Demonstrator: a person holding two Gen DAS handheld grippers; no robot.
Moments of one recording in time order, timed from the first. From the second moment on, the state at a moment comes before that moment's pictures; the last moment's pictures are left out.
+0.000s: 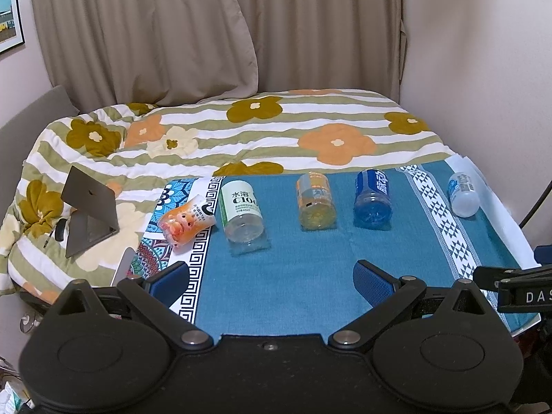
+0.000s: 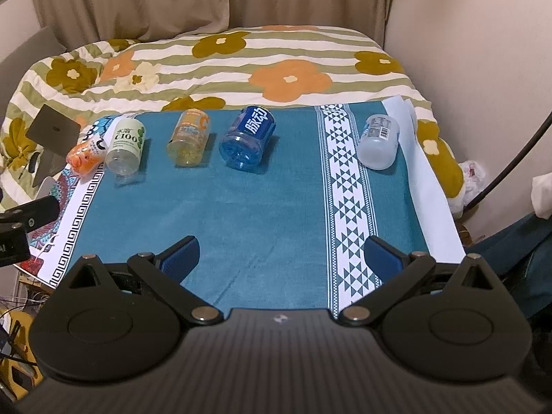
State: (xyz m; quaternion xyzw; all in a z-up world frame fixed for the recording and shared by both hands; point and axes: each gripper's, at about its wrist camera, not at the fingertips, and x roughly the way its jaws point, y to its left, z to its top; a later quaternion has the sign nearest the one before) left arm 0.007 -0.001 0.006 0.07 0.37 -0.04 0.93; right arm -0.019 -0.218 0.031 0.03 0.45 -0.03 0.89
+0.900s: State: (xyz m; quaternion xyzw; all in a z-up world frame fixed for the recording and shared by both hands) left arm 0.154 -0.032 -0.008 0.03 0.43 -0.09 0.90; right arm 0.061 -0.256 0.015 0.06 0.47 -0.02 0.88
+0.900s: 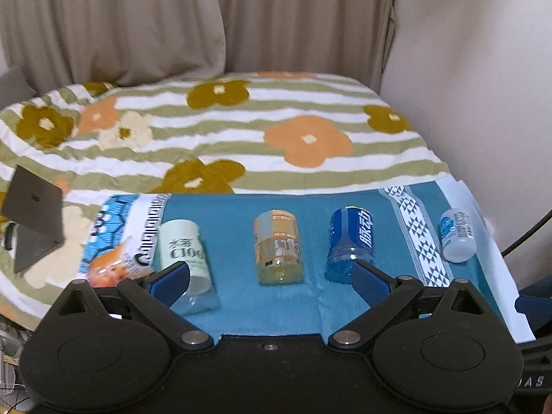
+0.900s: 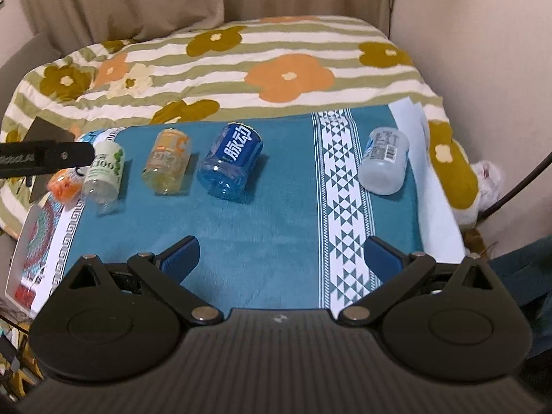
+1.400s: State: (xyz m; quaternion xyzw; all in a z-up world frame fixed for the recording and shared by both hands) left arm 0.274 -0.048 -0.100 0.03 0.54 -0.14 0.83; right arm 0.120 -0.256 -0.039 0.08 0.52 -0.09 0.84
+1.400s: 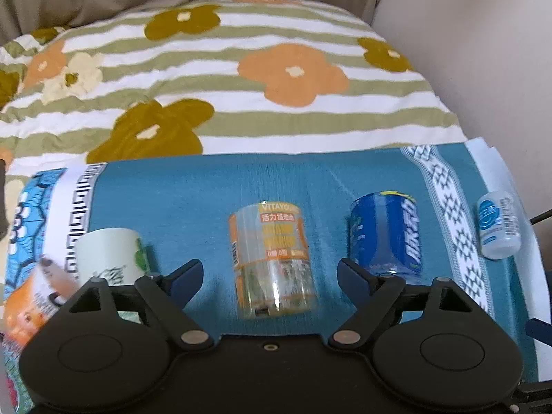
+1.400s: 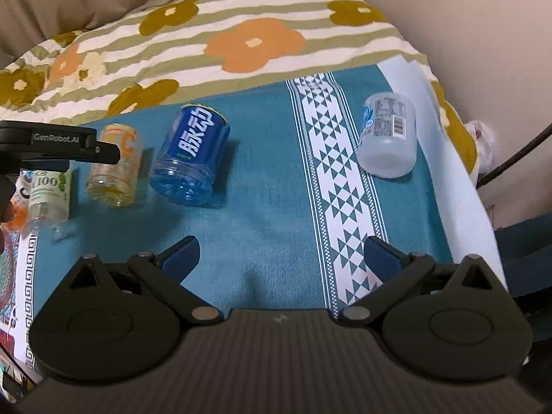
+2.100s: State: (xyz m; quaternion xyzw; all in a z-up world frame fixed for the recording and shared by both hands) left arm 0.276 -0.050 -0.108 0.02 0.56 -0.14 0.82; right arm 0.127 -0.263 -0.055 0.11 0.54 -0.09 0.83
